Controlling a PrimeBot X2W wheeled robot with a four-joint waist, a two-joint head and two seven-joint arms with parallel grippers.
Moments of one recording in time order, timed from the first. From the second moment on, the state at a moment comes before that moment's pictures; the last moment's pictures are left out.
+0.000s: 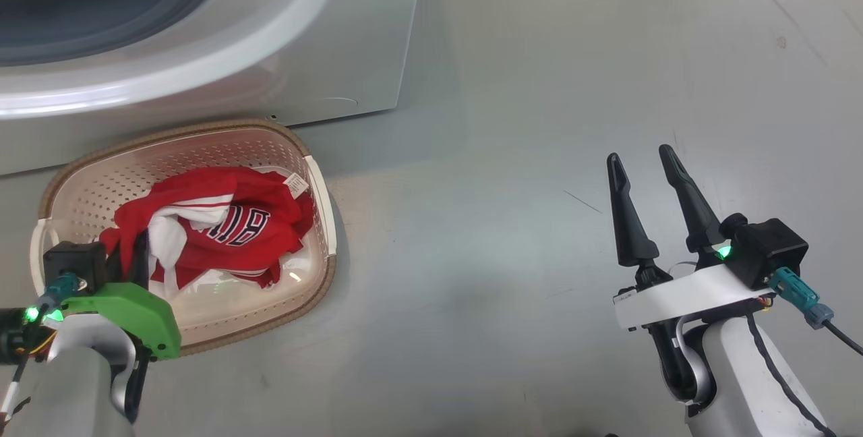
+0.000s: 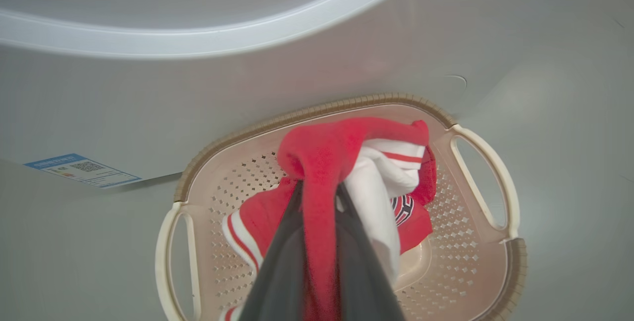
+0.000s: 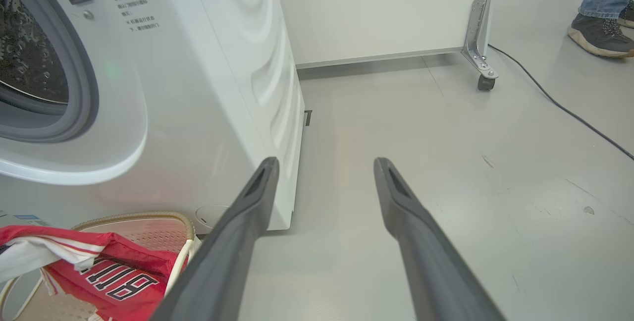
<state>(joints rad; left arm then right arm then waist) -0.37 0.18 -0.04 0.63 -0.23 -0.10 -0.14 -0.18 -0.08 0.24 0.10 0.38 0.12 -0.25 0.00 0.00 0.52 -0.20</state>
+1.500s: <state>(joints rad) -0.58 0.13 0.01 1.03 -0.34 -0.10 -0.12 -0.24 -0.08 0.22 0.11 0.37 0.12 -0.25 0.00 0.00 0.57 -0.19</state>
